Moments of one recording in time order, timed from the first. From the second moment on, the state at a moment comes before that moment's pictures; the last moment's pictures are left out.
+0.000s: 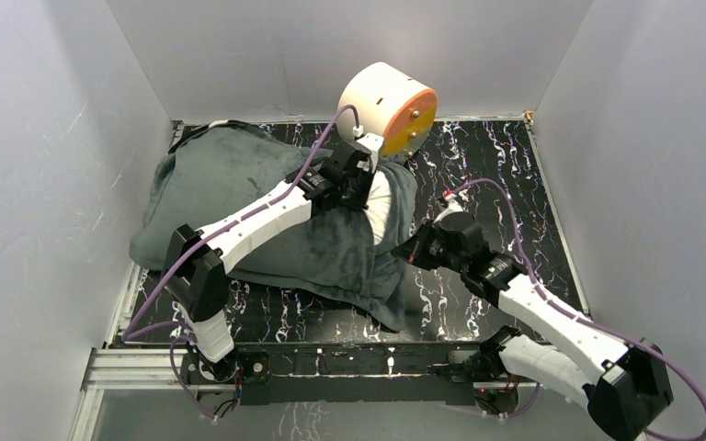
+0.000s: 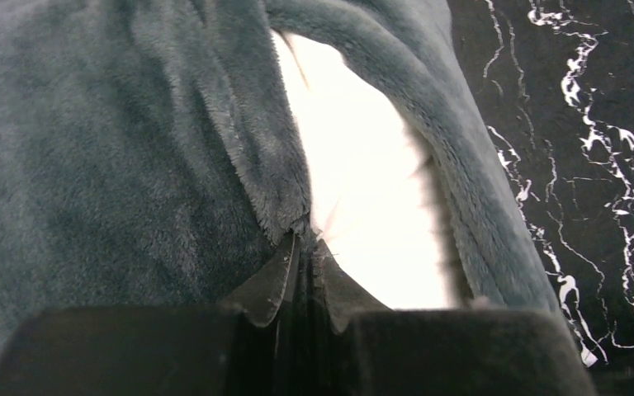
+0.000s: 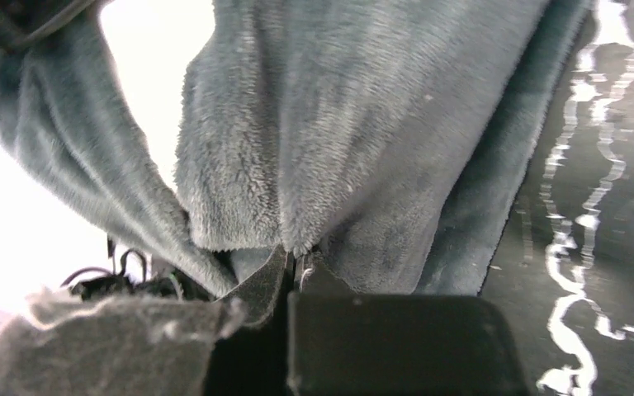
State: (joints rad) left arm -0.77 1.75 1.55 -0.56 -0.13 -0.22; right arm 0.67 0.96 0.63 -0.23 -0.13 0.87
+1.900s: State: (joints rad) left arm -1.06 1.57 1.29 -0.47 -0.45 -0.15; right arm 0.53 0.59 0.44 -0.35 -0.02 0.87
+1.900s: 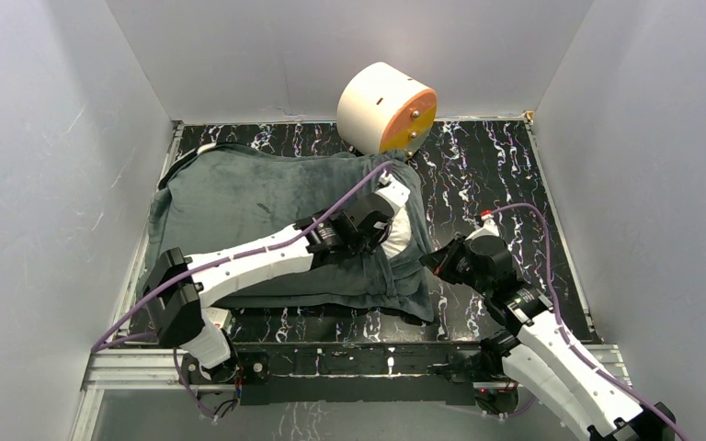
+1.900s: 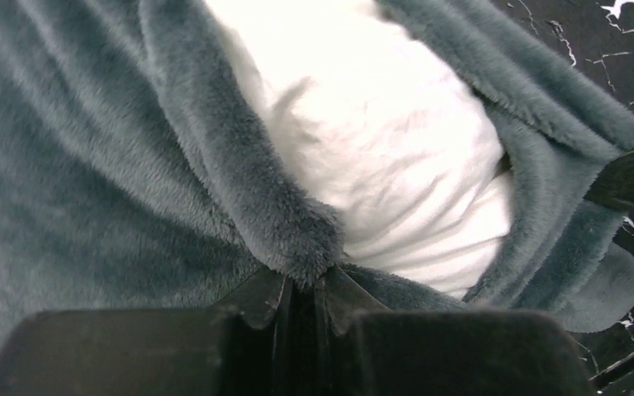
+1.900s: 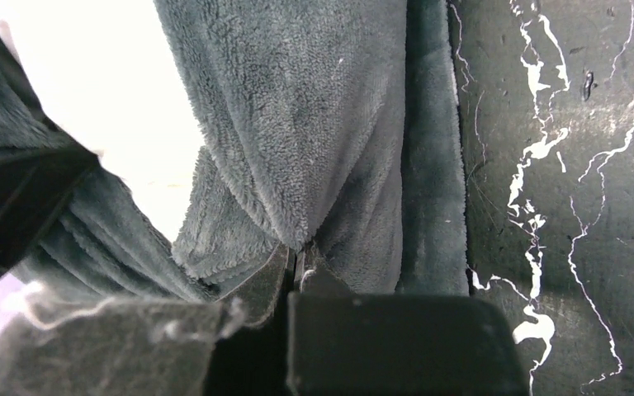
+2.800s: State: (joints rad) left arm -0.92 1.52 1.24 -0.38 -0.20 -0.01; right arm 0.85 0.88 0.51 -0.11 -0.01 0.73
